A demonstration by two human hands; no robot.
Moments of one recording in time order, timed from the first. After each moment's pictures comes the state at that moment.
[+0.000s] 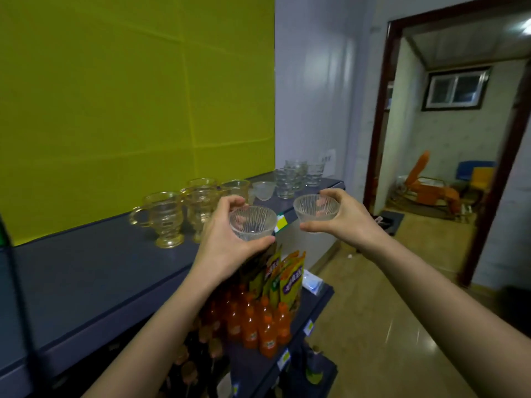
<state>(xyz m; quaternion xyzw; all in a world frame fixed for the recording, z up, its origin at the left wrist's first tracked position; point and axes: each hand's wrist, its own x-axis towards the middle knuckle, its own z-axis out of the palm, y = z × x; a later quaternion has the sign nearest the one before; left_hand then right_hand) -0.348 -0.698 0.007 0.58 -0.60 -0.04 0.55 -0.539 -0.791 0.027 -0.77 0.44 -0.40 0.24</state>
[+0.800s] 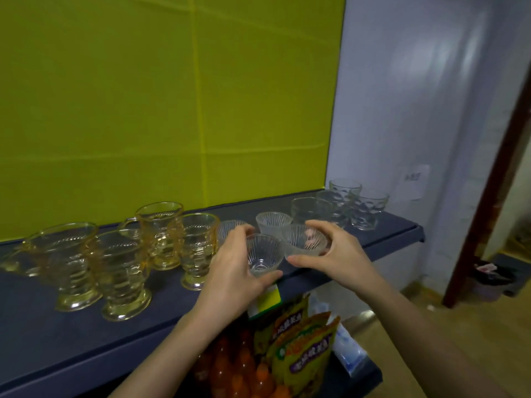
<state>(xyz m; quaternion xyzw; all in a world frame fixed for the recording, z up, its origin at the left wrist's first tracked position) -0.358 -0.916 -0.019 0.73 -0.51 0.11 0.43 -0.487 -1.047 0.002 -0.85 0.29 -0.31 0.30</state>
